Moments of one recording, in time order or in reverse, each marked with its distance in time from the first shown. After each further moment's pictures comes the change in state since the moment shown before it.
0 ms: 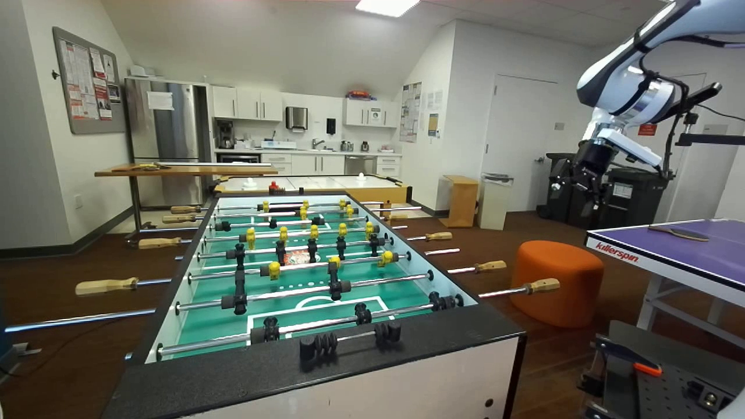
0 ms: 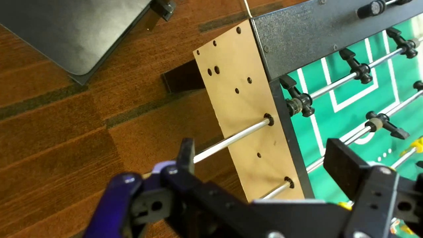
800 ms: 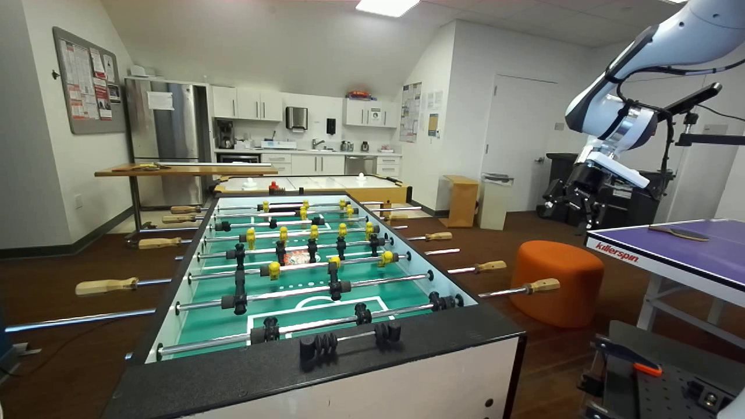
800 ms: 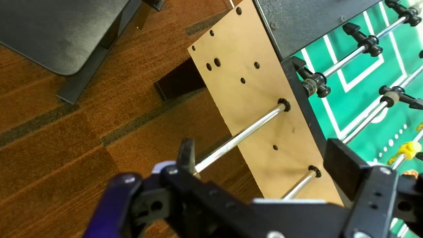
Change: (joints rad) arm -0.095 0.214 0.041 0.077 0.156 -0.004 -0.055
